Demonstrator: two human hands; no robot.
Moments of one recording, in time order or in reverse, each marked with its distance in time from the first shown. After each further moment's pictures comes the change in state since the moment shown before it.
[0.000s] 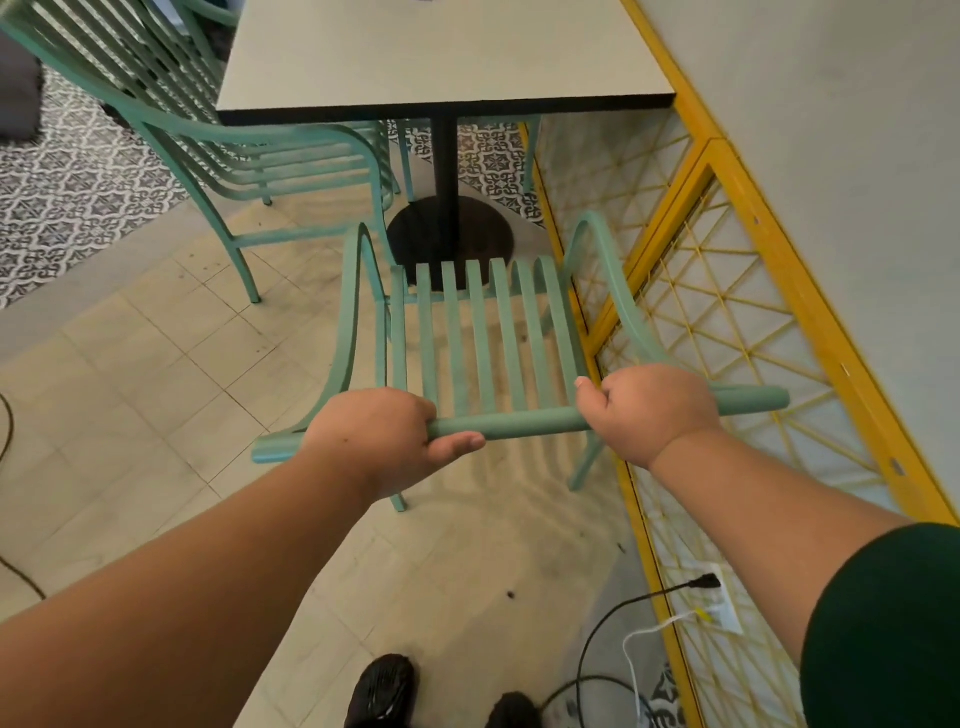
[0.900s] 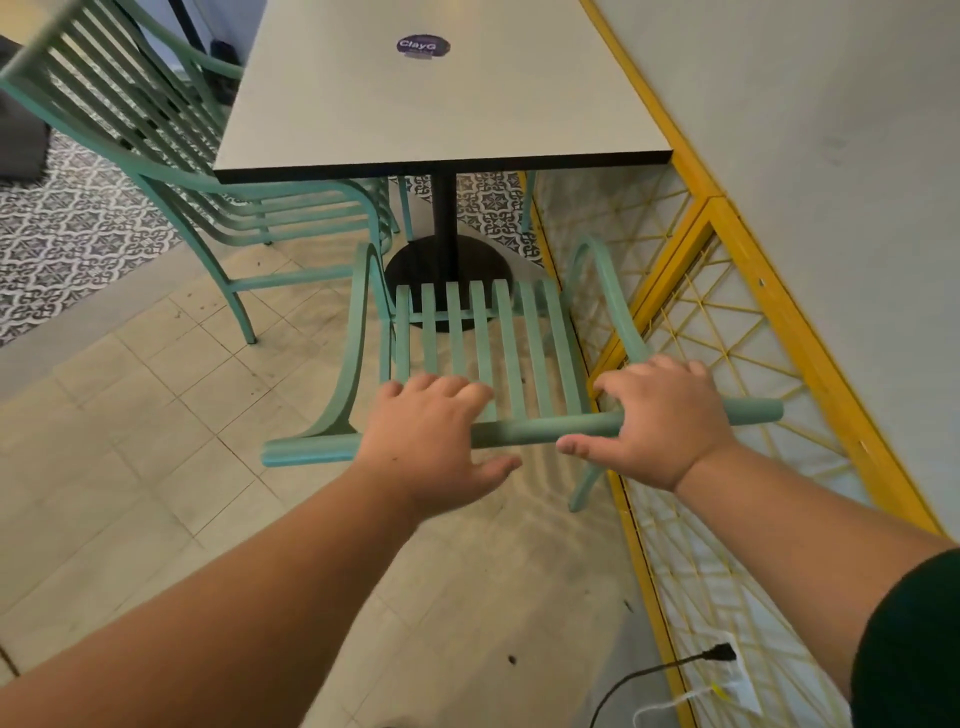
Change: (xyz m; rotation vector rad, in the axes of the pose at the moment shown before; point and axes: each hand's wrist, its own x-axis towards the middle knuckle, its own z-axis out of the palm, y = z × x) left_hand 0.076 0.018 -0.019 0.013 0.265 0.058; right_hand 0.068 0.027 -0.018 -0.038 0.103 -0.141
